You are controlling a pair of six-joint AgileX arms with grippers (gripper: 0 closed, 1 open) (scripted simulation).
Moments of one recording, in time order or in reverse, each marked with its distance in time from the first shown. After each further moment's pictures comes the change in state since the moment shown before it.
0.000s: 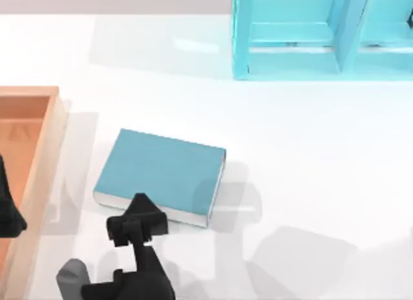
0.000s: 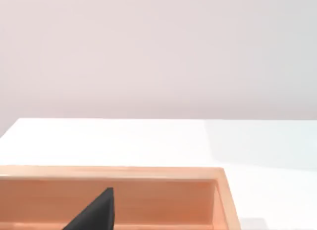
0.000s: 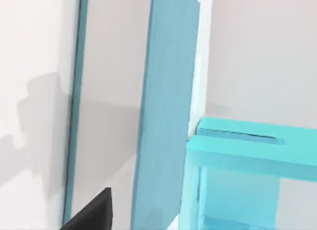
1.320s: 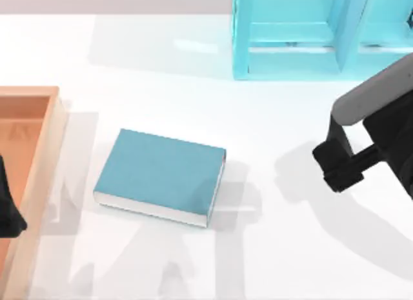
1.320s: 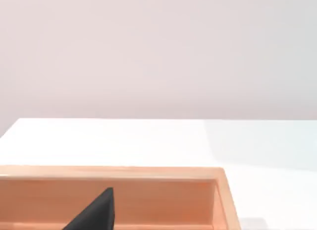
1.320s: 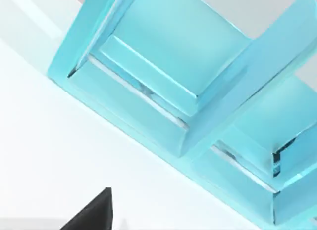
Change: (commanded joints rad) left arm 0.000 0.000 0.000 0.000 0.000 0.000; right arm -0.644 -1.078 -0.546 -0.059 -0.539 0.371
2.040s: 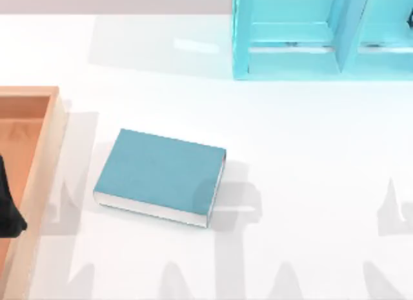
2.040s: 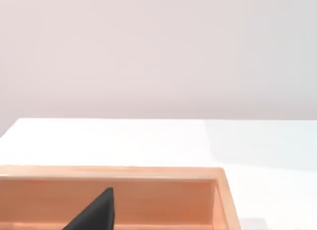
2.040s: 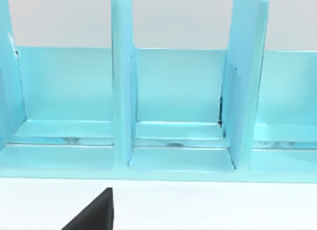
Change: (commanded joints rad) left arm 0.000 0.000 0.000 0.000 0.000 0.000; right arm -0.744 -1.003 -0.601 -0.008 -0.626 0.339
